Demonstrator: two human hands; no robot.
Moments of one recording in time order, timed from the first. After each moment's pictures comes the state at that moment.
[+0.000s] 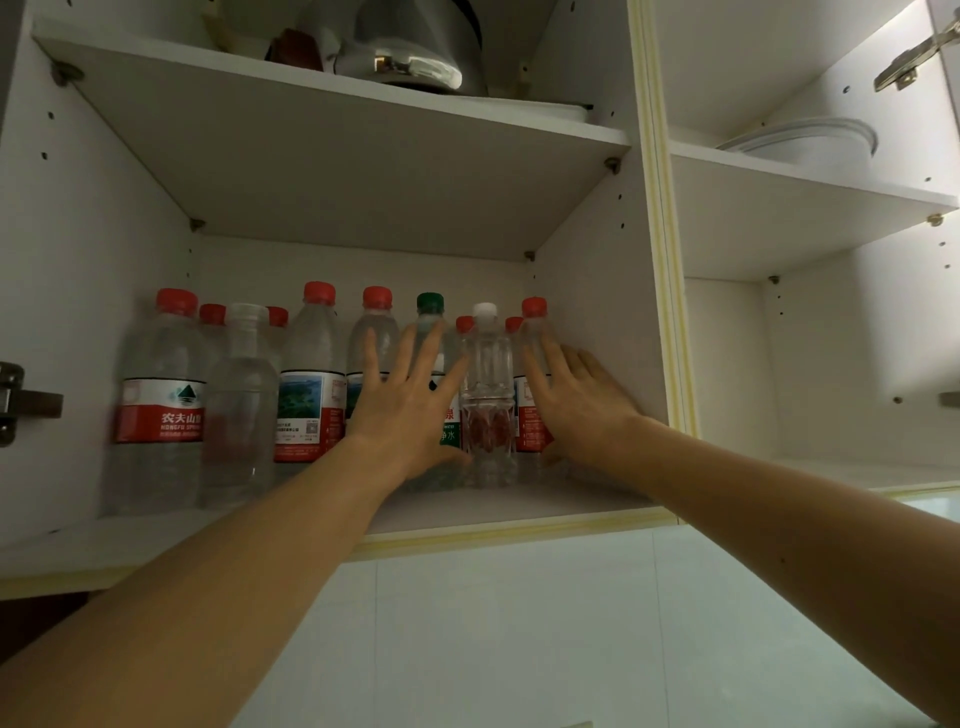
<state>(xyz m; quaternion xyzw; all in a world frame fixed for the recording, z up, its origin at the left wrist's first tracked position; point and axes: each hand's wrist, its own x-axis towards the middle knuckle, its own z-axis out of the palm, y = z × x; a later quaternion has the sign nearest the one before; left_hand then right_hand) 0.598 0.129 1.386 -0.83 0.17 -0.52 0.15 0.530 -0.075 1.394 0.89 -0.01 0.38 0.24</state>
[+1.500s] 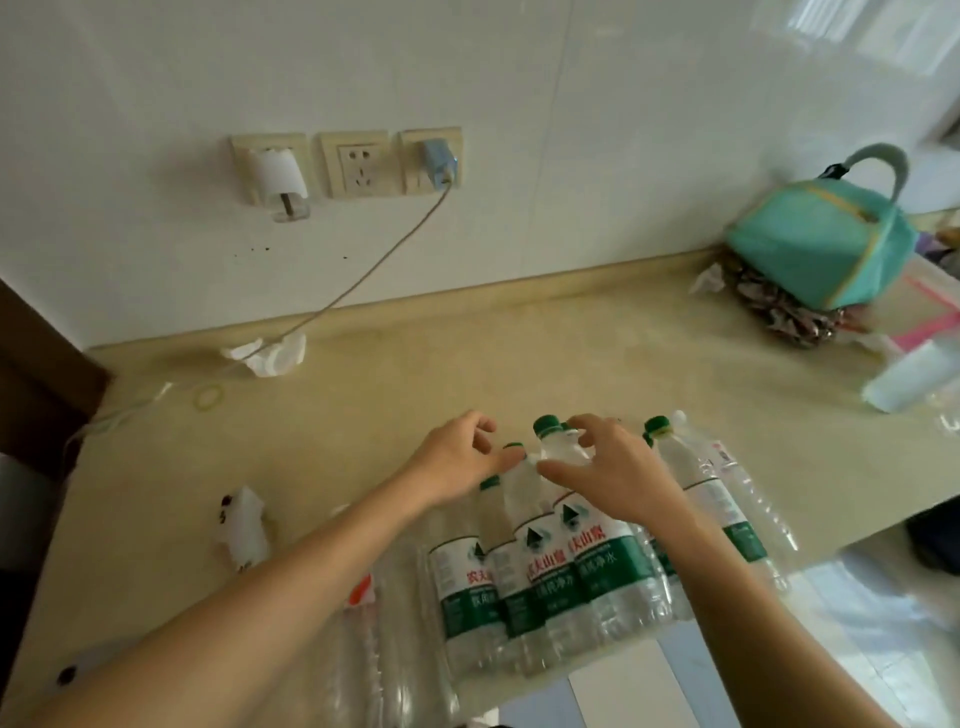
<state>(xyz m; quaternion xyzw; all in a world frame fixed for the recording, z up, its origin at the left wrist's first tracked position) 0.397 -0.026 0.844 -0.85 0.16 0.29 -0.40 0.312 -0.217 0.856 0.94 -0.19 -0.09 -0.27</state>
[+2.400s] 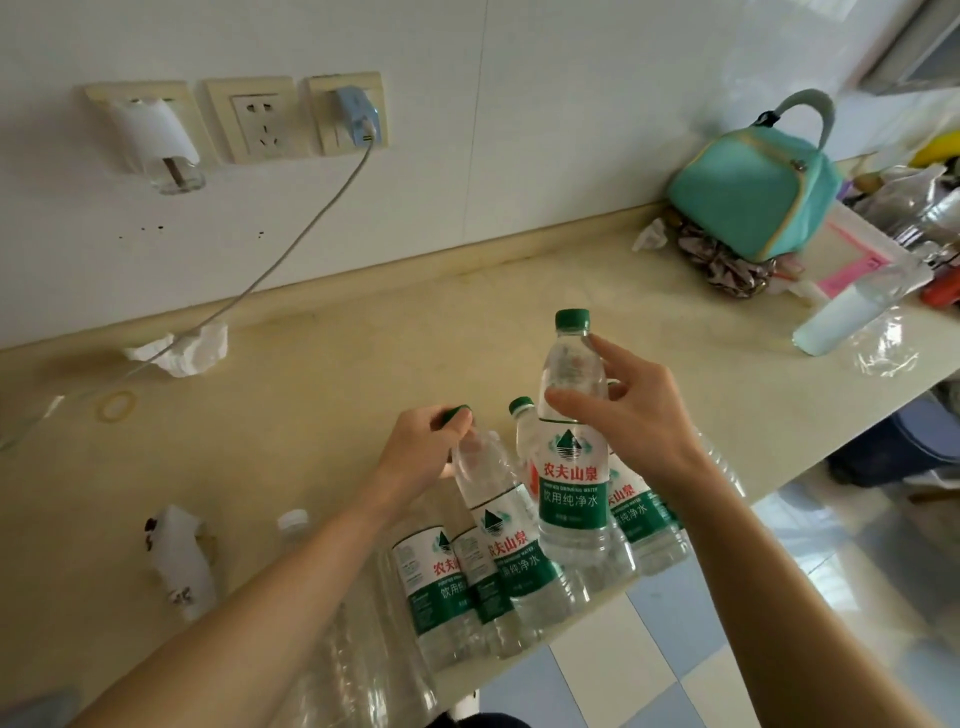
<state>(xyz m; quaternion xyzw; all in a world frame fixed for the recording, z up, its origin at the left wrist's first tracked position) 0.406 -0.048 0.791 -0.75 0.06 0.30 -0.59 0.296 -0.240 0.898 0.82 -0.23 0.08 -0.52</state>
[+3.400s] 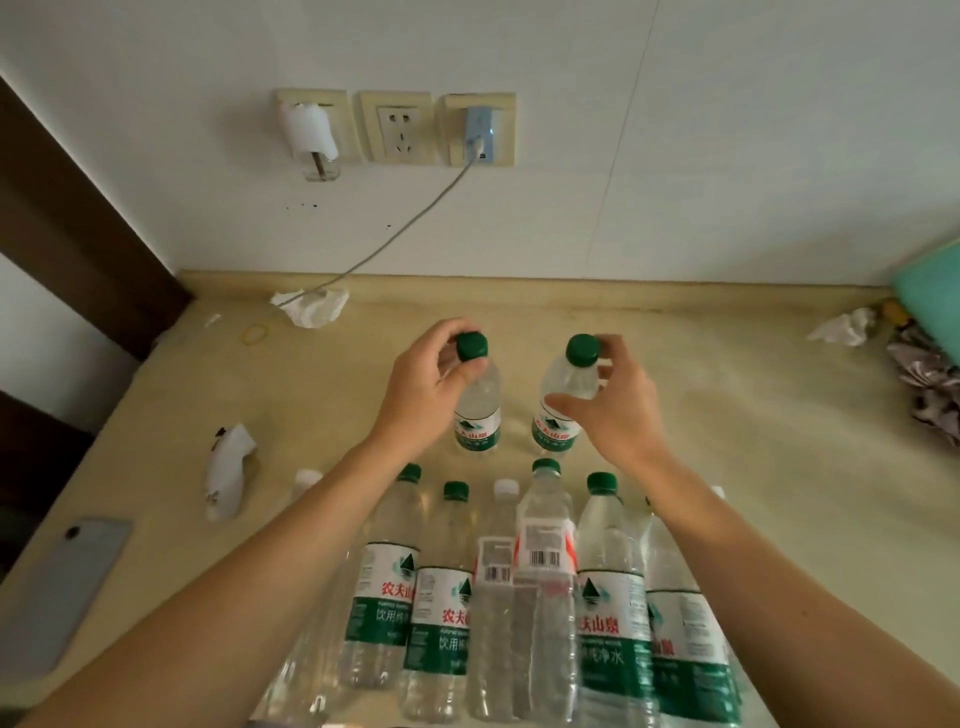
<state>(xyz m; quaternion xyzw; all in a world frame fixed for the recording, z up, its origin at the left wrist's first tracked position) 0.443 -0.090 0.840 -0.81 0.06 -0.06 -0.58 0.444 -0.313 0.820 0.86 -0.03 0.04 -0.50</state>
